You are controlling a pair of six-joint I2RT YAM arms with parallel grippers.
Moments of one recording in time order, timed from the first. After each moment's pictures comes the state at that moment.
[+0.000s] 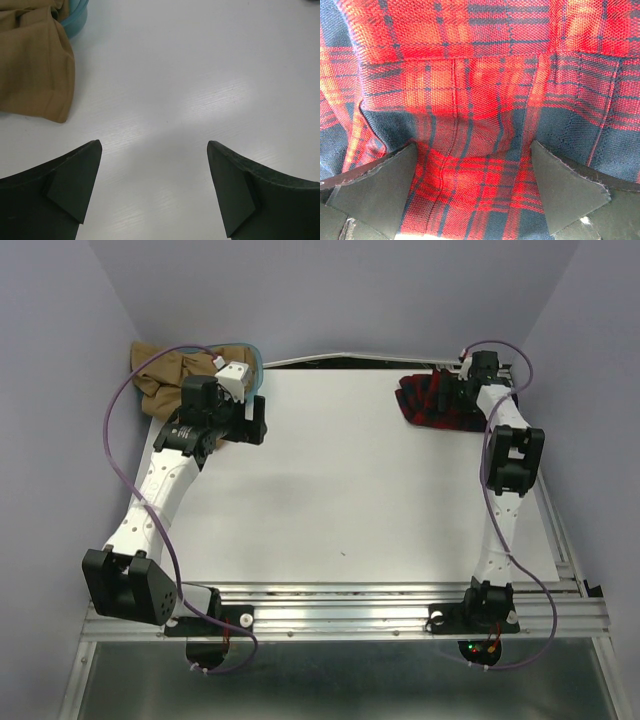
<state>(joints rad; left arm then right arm) -0.19 1.33 1.28 -0.52 0.18 0.02 -0.10 2.48 2.19 -0.59 -0.06 -0.06</state>
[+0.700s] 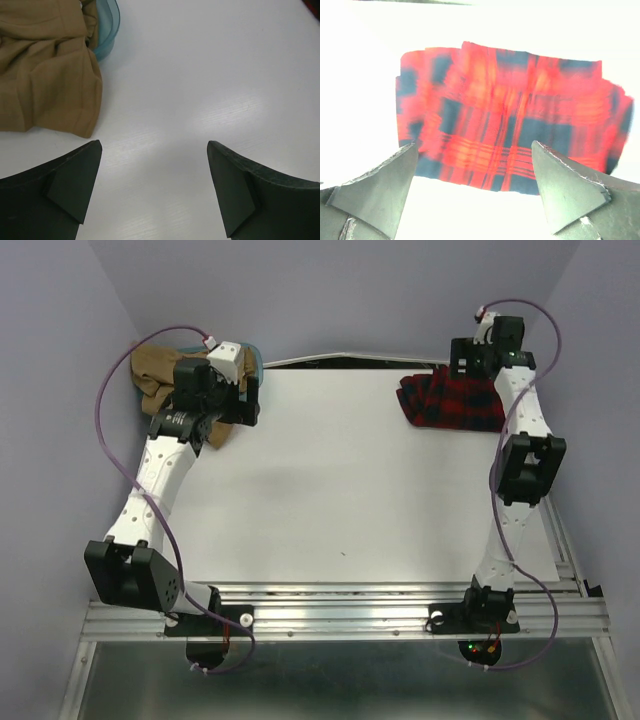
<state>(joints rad) -0.16 1.37 1.37 -0.52 0.14 0.05 -0.12 2.30 2.26 -0.64 -0.15 -0.10</state>
